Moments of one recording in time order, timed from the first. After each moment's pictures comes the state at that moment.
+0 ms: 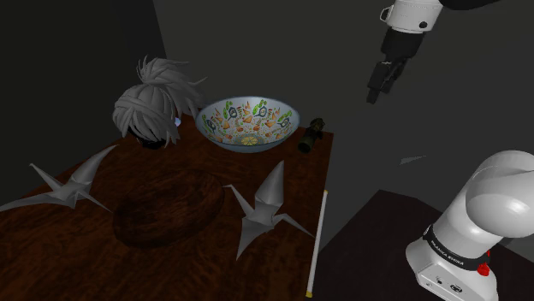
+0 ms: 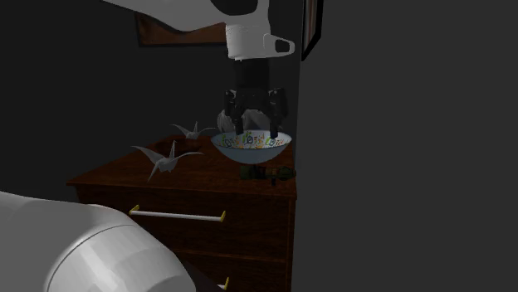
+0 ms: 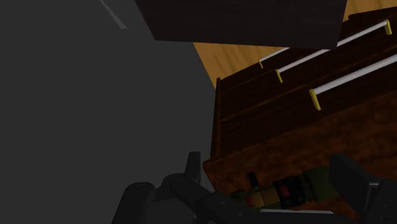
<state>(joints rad) -0.01 -0.82 0.05 -2.37 0.01 1.63 -0.04</state>
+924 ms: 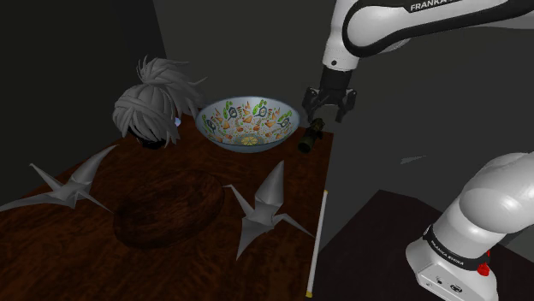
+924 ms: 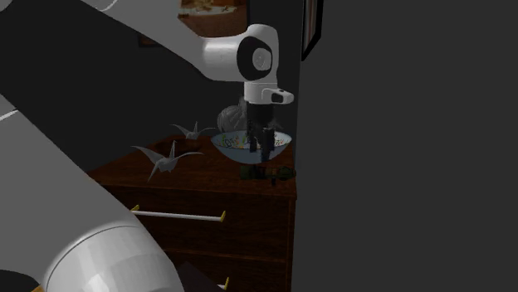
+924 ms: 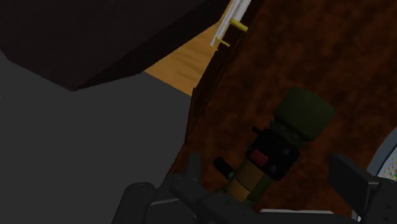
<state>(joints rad) -0.13 -0.45 0.27 -2.33 0.18 1.92 0.60</state>
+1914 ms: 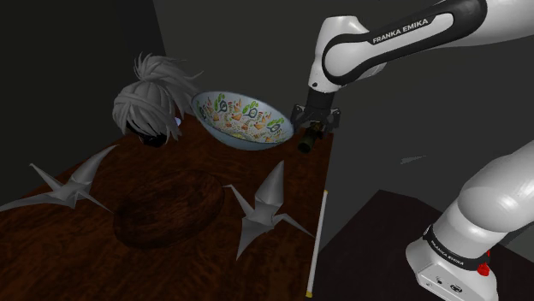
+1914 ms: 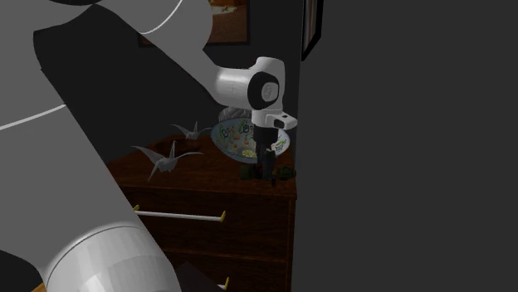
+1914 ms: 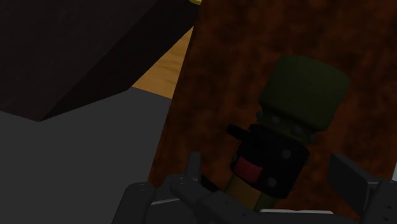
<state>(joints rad) -0.16 -0.29 0.31 -2.37 0.20 2.11 0.77</state>
